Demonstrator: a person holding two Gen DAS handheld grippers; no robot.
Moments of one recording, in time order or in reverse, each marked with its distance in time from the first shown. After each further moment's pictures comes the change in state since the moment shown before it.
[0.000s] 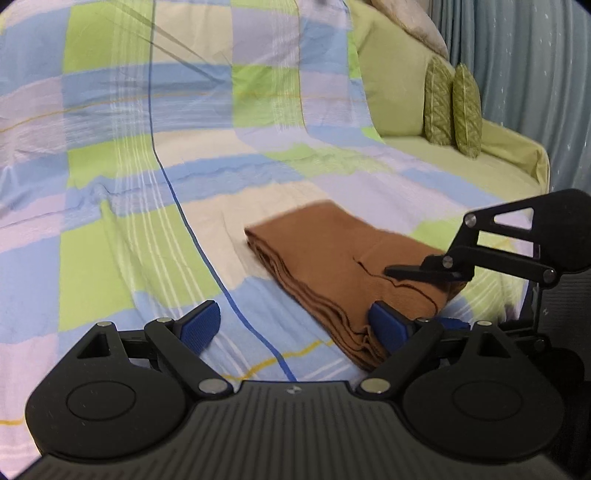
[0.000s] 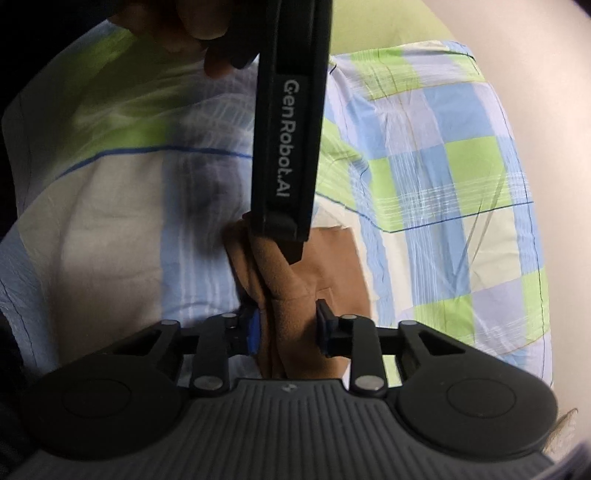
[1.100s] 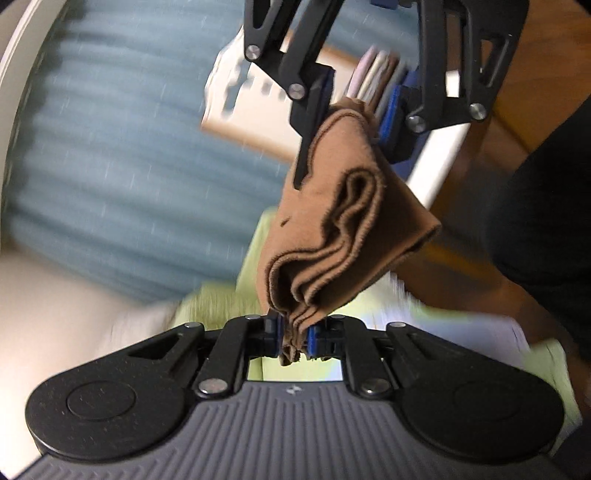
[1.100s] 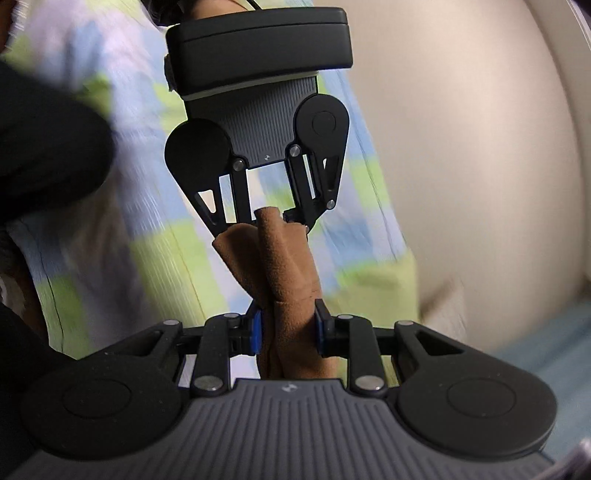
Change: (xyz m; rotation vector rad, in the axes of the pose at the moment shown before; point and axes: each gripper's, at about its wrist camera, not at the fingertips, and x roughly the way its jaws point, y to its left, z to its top) left arm -0.054 -0.270 0.047 1.542 -0.691 -0.450; right arm -0.301 -0.033 -0.040 0.232 0.405 -0.393
